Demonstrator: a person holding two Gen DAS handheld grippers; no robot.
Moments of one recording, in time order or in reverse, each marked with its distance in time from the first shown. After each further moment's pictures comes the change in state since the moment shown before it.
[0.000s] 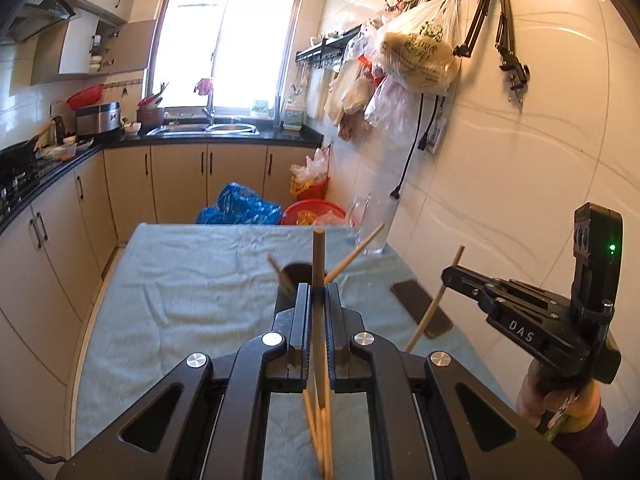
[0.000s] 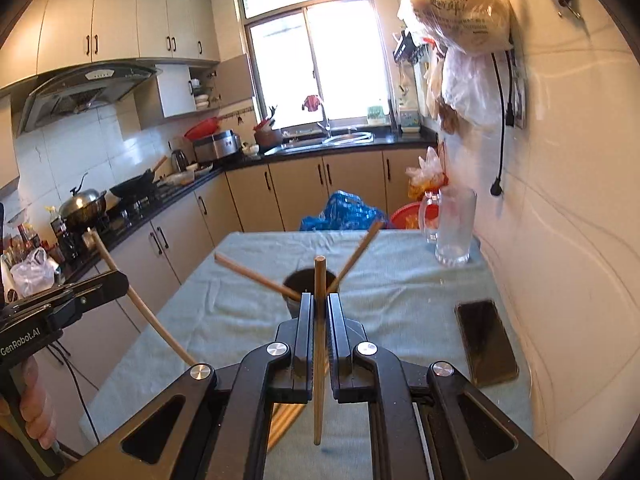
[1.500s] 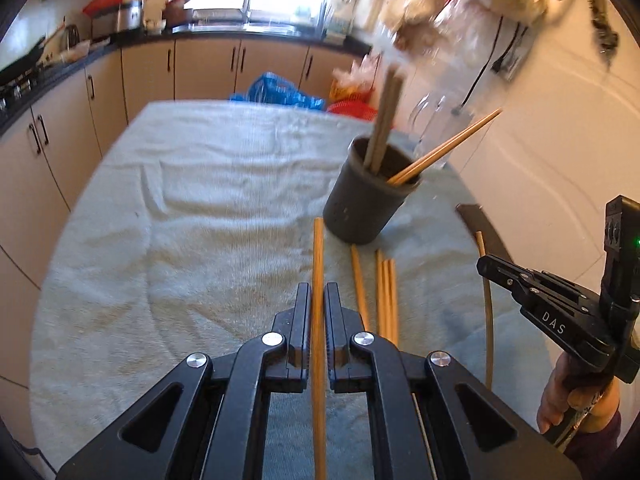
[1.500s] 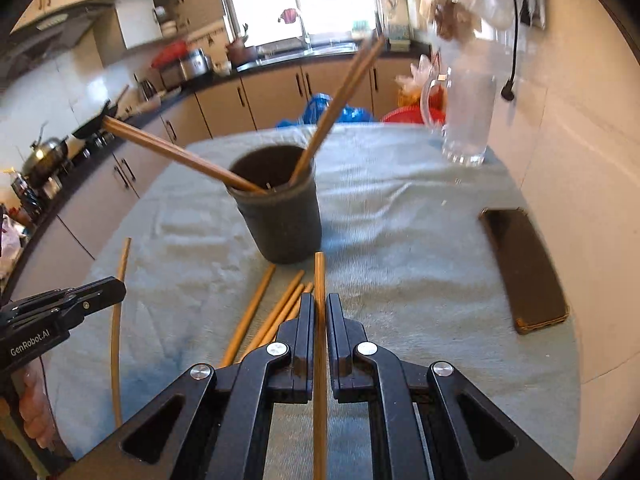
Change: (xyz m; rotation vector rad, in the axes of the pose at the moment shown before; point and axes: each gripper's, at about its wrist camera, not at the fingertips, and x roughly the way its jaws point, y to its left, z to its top) left arm 0.101 0.068 -0.087 -0.140 0.306 0.068; right arm 0.111 -0.018 -0.068 0.039 0.296 -0.060
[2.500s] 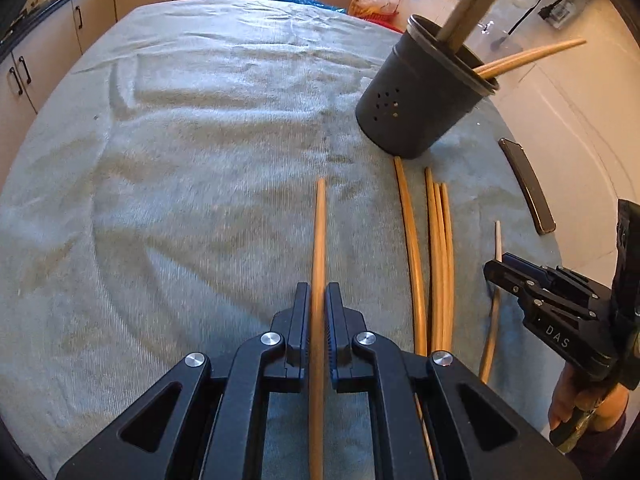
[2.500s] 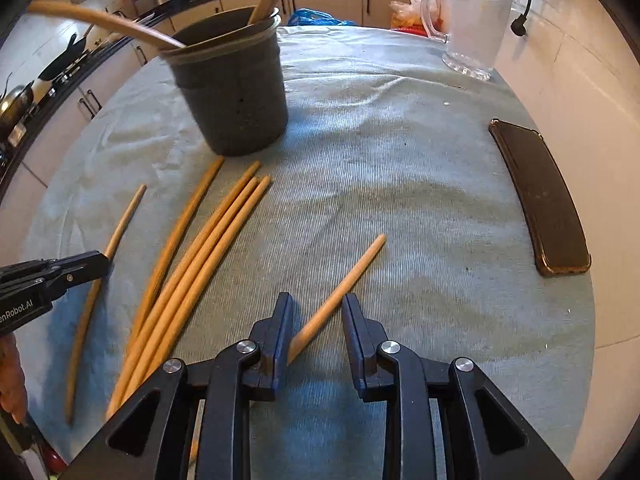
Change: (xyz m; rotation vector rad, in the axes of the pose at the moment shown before) left arm 0.098 0.022 -0.018 -0.069 0.324 0.002; right arm 0.078 -0.020 -0.030 -0.026 0.315 -0.085
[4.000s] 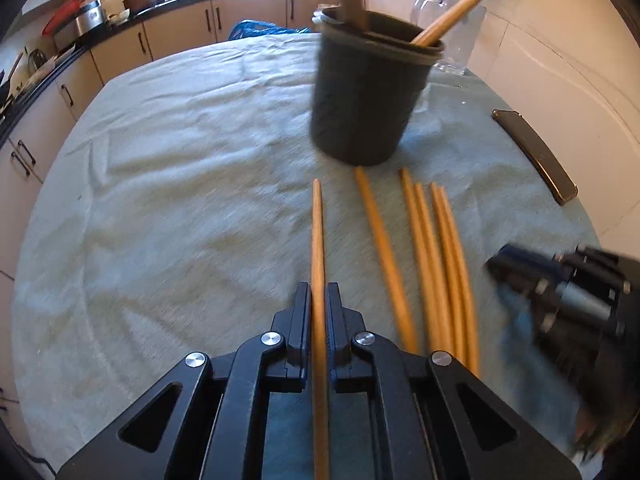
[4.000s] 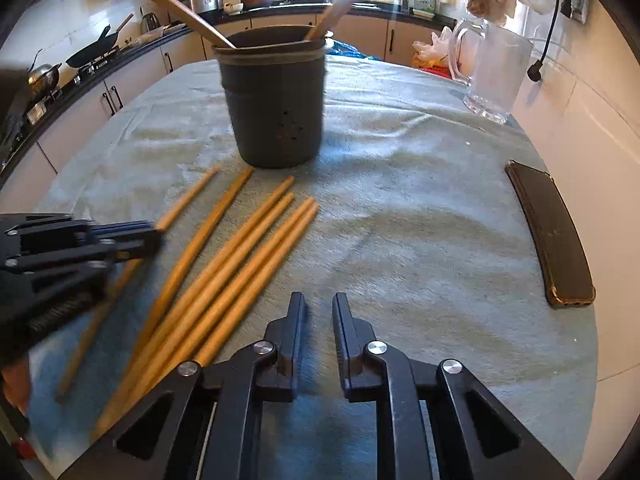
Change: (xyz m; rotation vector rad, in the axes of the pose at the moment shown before) left arm 0.010 -0.041 -0.005 0.202 -0.094 0.141; right arm -0.004 0.014 -0.017 -0.112 -0.135 -0.007
